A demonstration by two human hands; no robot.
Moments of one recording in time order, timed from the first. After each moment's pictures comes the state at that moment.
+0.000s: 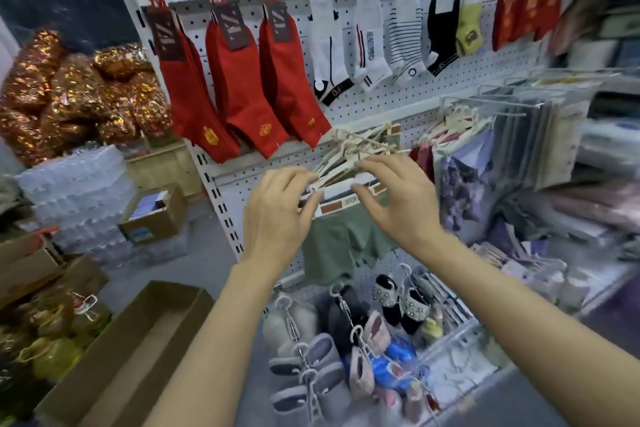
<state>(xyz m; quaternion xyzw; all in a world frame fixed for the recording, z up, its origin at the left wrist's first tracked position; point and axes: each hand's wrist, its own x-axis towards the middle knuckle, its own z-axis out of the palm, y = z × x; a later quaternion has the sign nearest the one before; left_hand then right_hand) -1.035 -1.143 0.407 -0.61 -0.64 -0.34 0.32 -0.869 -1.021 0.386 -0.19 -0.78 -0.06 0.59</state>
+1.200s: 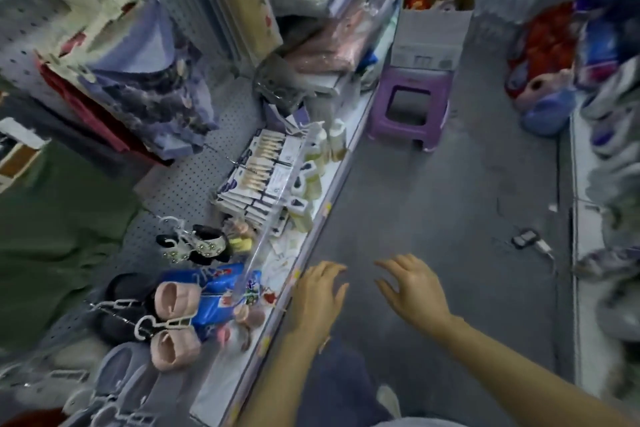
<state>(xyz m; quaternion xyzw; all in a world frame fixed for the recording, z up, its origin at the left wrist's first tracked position) -0.639 -1.014 0.062 -0.78 -0.57 -0.15 -0.22 -0.437 -1.049 0.058 -0.66 -0.71 0.09 0.23</state>
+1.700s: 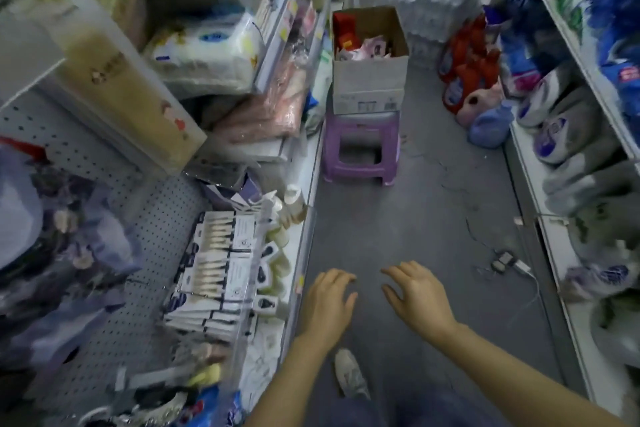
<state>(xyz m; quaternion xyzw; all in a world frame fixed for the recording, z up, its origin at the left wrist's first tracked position) -0.520 -0.750 0.059 -0.86 -0.43 -0.11 -0.23 -0.341 -0.833 0.061 -0.75 -0.61 0.06 0.22</state>
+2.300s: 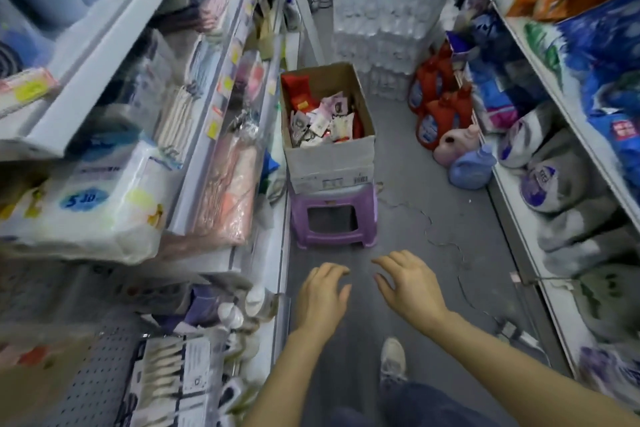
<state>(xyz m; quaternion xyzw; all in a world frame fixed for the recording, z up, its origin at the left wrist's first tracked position) -0.273 -0.467 0.063 -0.87 -0.41 -0.10 -0.26 -0.109 -0.565 0.077 -0.77 -0.58 0.03 0.25</state>
